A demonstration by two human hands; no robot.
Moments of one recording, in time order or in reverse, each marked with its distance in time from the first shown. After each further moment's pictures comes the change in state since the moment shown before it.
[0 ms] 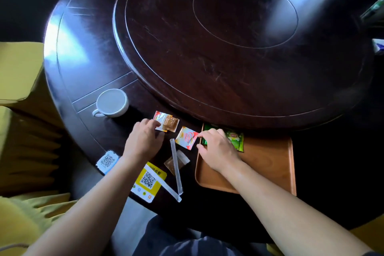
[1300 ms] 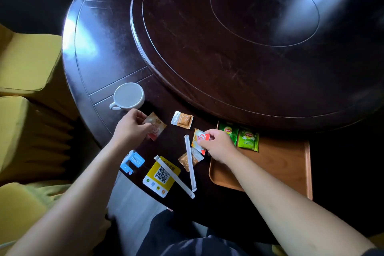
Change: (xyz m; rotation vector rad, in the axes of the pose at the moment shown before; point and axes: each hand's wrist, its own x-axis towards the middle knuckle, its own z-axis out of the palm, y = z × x) left_hand 0.007 -0.049 -0.052 -0.510 -0.055 -0.400; right_hand 0.021 -0.031 0.017 0.573 -0.197 0.376
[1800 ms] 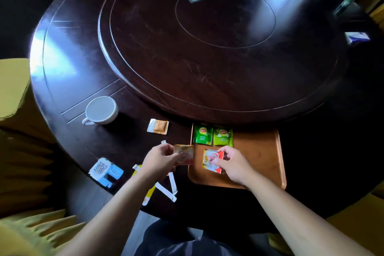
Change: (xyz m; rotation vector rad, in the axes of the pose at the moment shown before) left_hand -0.087 0.038 0.101 -0.096 -0.364 -0.035; right_hand -0.055 0.091 -0.063 0.132 0.048 0.099
